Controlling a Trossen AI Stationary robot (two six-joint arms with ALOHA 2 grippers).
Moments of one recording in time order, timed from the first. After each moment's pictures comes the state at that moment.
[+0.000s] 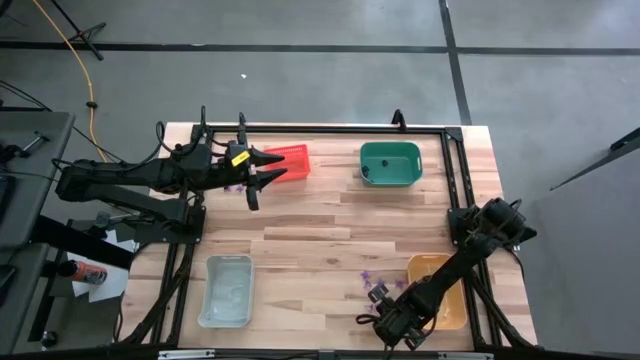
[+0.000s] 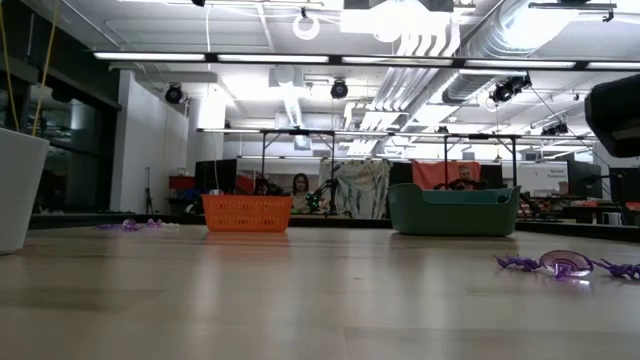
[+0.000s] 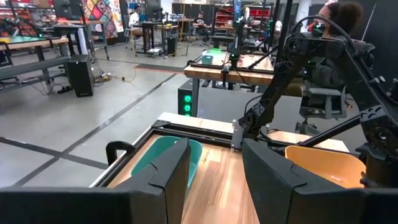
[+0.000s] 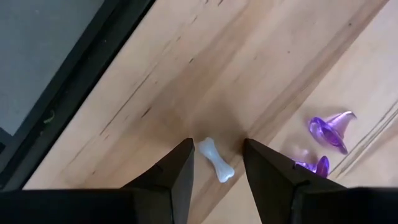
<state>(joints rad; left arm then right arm) -0.01 0.93 0.91 -0.04 -0.28 -0.05 0.79 1.93 1.20 -0.54 -0.03 0.12</state>
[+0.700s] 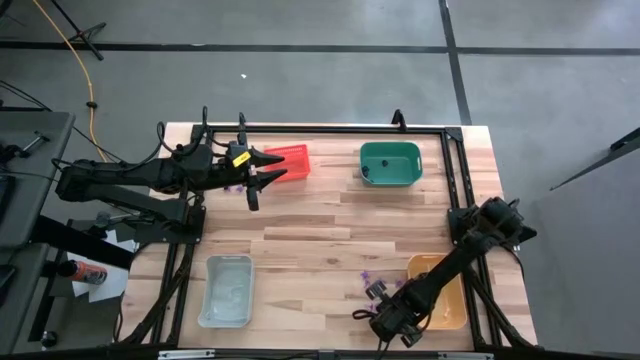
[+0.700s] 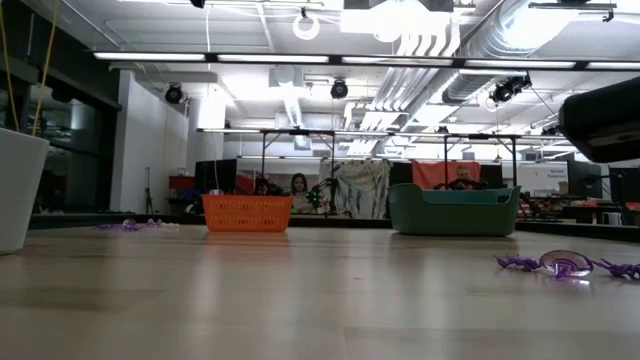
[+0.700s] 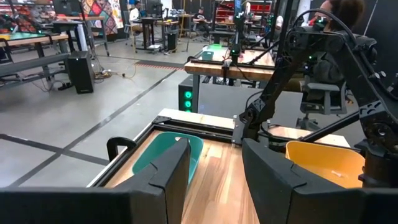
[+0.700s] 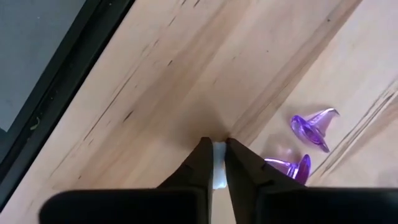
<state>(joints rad) -0.01 0.93 0.91 -0.06 -0.28 -0.05 0.75 1.94 1.20 -0.54 -0.04 0.13</state>
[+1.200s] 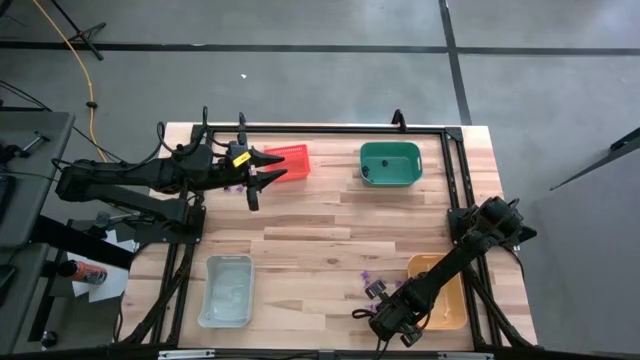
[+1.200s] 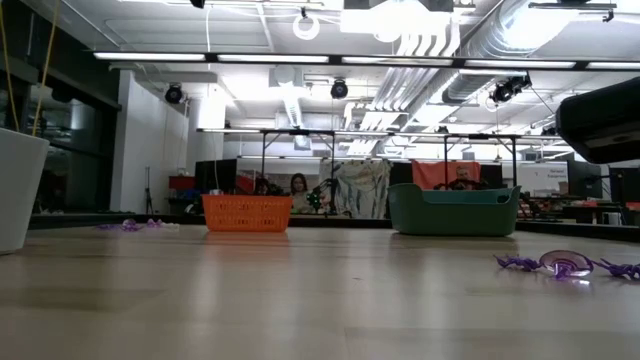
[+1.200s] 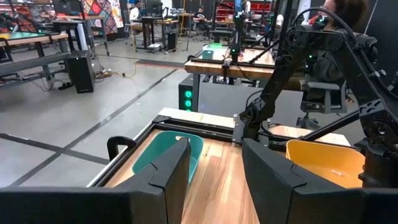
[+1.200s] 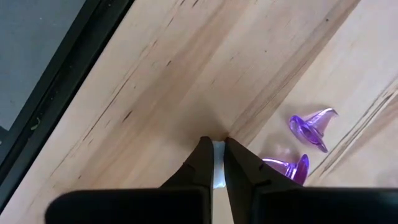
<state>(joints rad) -0.01 0.93 0.91 -0.06 -0.28 -0.05 0.74 1.94 1.20 -0.54 -0.05 0.12</state>
